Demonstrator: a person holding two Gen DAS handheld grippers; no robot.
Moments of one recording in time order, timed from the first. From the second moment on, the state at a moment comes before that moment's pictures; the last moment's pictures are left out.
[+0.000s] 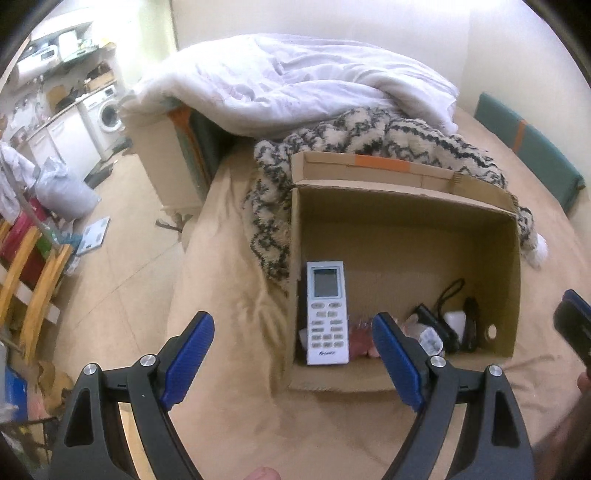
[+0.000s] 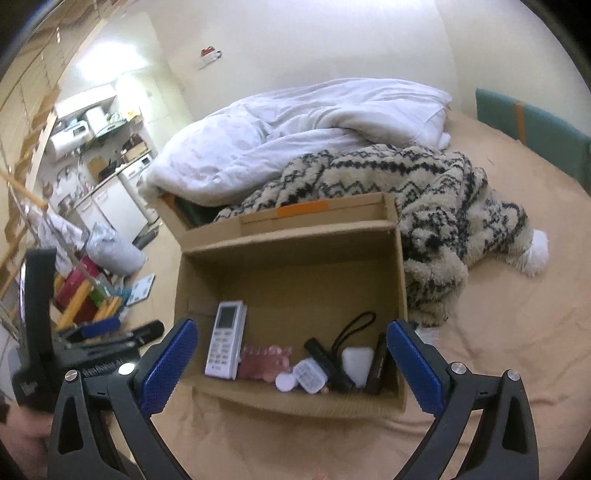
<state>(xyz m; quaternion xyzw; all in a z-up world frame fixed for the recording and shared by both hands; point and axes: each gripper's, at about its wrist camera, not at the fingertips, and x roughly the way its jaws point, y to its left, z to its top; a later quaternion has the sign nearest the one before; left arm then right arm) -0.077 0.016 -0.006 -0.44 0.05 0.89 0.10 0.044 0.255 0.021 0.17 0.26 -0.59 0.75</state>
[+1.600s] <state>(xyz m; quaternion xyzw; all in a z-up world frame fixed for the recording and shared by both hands) -0.017 -0.001 0.010 -0.34 0.03 0.93 0.13 0.044 0.288 0.005 0.12 0.24 -0.63 0.73</state>
